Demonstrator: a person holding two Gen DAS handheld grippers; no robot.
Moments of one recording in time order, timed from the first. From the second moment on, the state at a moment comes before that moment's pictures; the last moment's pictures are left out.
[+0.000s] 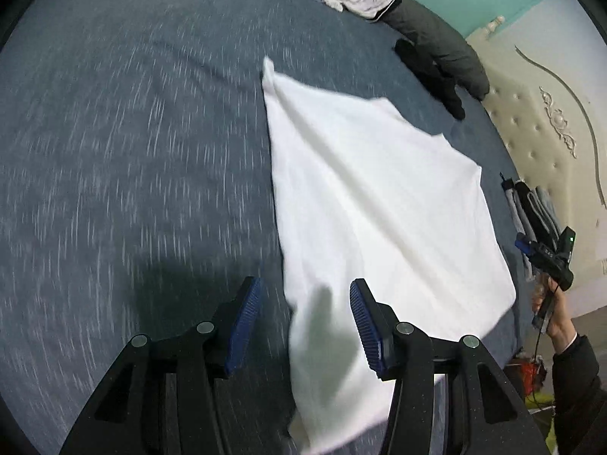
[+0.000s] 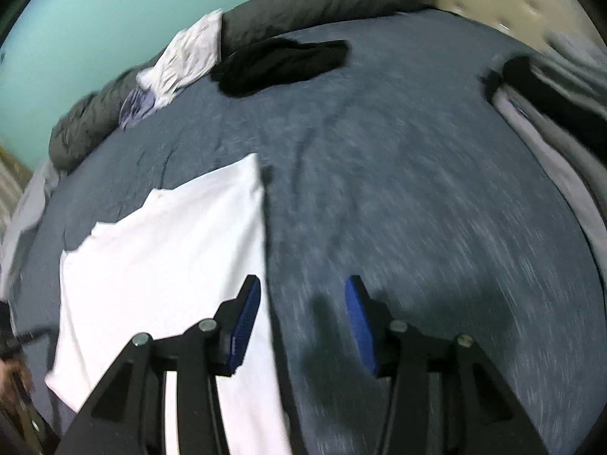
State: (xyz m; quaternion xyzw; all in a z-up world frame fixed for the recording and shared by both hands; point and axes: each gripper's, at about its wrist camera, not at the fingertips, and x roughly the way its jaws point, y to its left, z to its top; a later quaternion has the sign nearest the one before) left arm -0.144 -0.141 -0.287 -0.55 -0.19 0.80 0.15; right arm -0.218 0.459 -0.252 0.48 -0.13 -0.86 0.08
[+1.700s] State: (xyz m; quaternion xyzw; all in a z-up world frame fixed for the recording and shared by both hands) left arm -0.039 -0.123 -0.269 -0.57 -0.15 0.79 0.17; right arm -0.122 0.454 -0.277 0.58 -0.11 -0.79 0.18
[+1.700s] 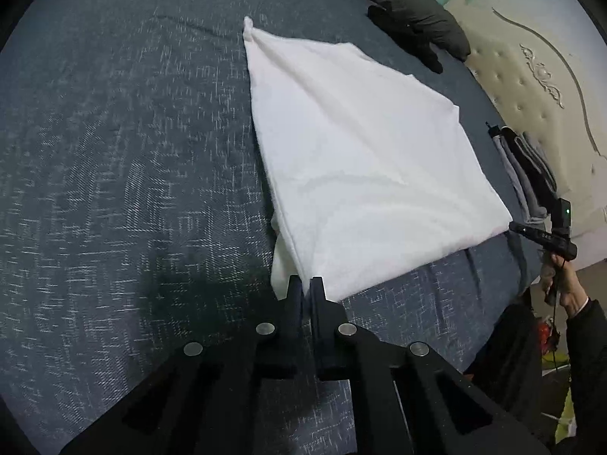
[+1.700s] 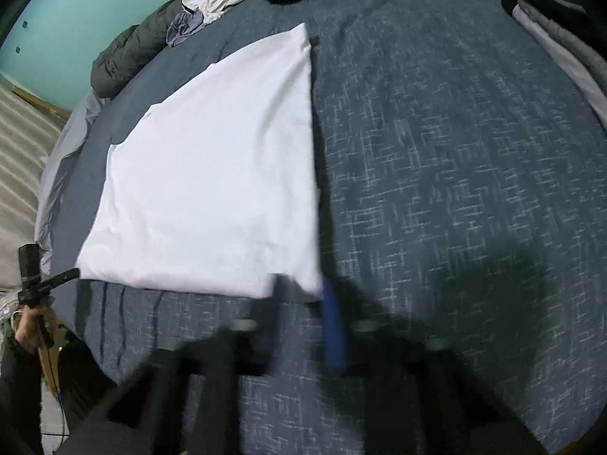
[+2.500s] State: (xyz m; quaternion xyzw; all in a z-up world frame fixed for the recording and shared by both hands) left arm -0.074 -0.150 -0.281 -0.56 -0.20 0.80 0.12; right arm -0.143 0.472 -0.278 0.55 -0.14 -0.81 0.17
